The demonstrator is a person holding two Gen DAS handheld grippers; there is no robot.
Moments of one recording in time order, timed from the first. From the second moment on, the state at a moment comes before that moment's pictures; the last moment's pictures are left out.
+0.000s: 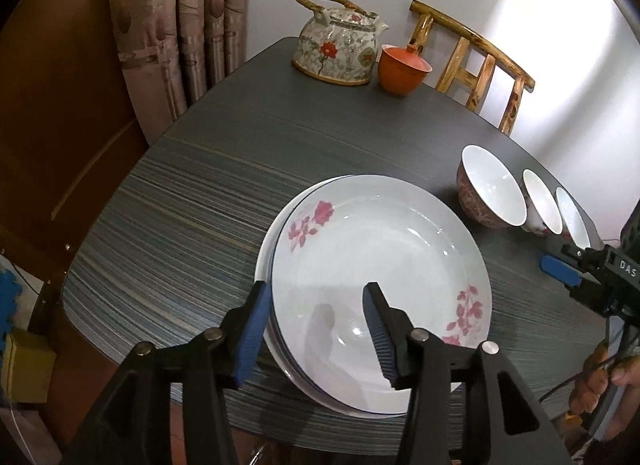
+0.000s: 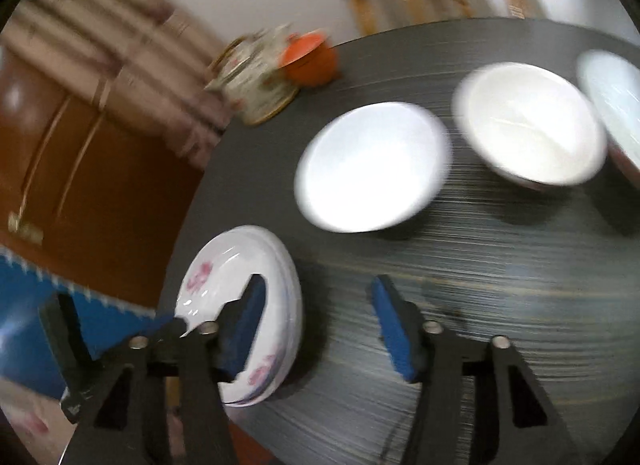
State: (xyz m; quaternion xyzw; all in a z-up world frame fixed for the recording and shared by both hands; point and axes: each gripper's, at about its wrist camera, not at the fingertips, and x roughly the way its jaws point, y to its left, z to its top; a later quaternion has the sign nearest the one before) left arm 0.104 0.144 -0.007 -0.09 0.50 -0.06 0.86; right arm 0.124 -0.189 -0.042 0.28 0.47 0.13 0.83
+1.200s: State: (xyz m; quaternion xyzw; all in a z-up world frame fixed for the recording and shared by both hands) left arm 0.161 -0.187 -0.011 -0.27 0.56 -0.30 0.72; right arm 0.100 -0.482 -0.051 0.39 0.41 -0.04 0.82
